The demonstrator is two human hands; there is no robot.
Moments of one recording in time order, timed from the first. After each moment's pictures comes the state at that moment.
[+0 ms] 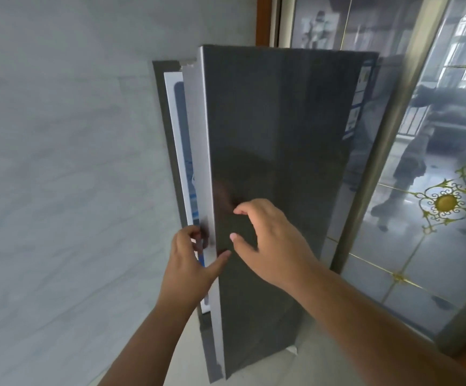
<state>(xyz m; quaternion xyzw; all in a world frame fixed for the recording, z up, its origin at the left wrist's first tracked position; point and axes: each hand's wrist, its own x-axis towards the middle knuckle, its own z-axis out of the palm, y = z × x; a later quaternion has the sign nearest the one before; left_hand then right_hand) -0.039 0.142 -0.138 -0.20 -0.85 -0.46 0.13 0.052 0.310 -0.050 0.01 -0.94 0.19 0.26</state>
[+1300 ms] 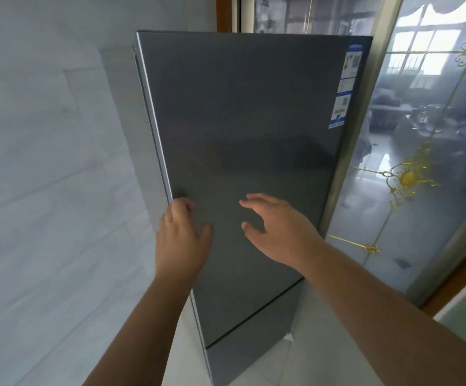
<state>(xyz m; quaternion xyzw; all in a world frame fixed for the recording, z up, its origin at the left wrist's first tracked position) -0.166 0.144 -0.101 -0.26 -0.86 -0.42 0.16 -0.045 0.308 -0.053 -0.13 -0.96 0.17 0.17</state>
